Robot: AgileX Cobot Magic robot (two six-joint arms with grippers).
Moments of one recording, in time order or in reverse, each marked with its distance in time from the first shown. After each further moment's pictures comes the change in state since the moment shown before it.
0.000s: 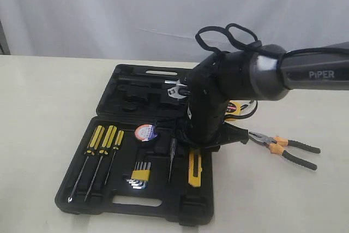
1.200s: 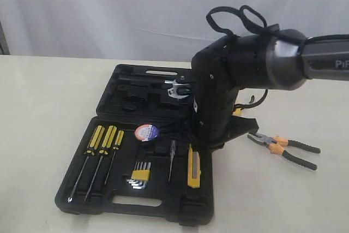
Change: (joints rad) left arm 0.000 0.000 0.000 0.000 0.000 0.000; right arm 0.000 -0.071 -0.004 0.065 0.155 -0.271
